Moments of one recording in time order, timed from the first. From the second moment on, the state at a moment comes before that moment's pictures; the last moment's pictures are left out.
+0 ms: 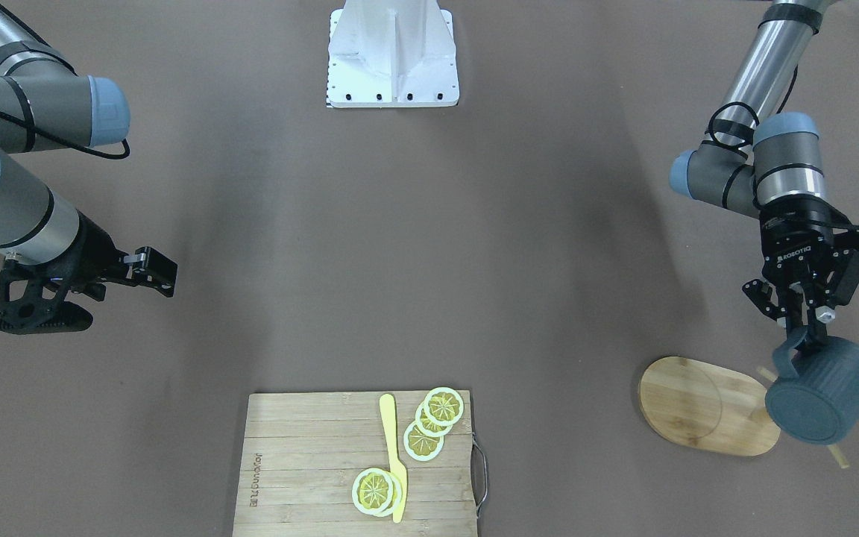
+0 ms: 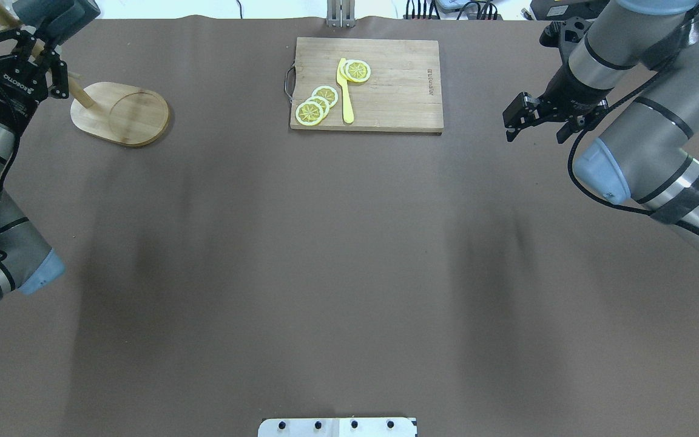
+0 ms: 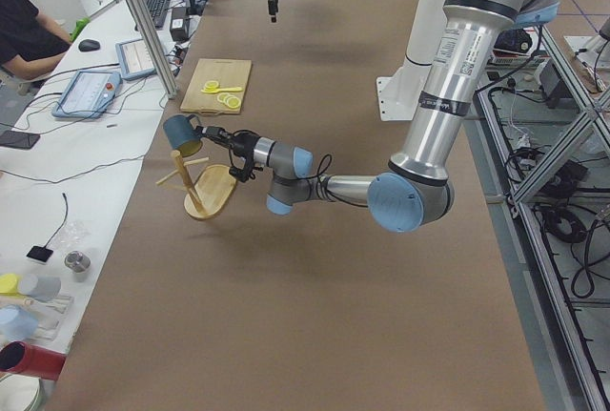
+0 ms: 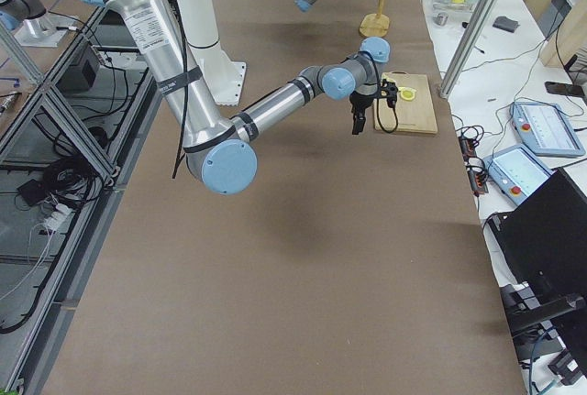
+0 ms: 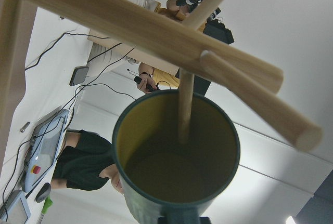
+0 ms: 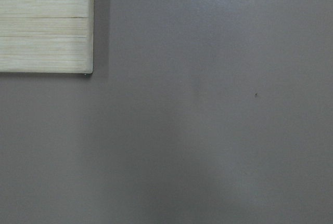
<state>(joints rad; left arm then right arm) -0.82 -1.89 -1.14 -3.57 -0.99 -2.56 0.99 -1.10 1.66 -1.58 2.26 0.77</state>
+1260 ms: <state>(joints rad) -0.84 -1.88 -1.15 -3.57 -1.07 -2.58 0.99 -1.10 1.66 -1.58 2.26 0.77</state>
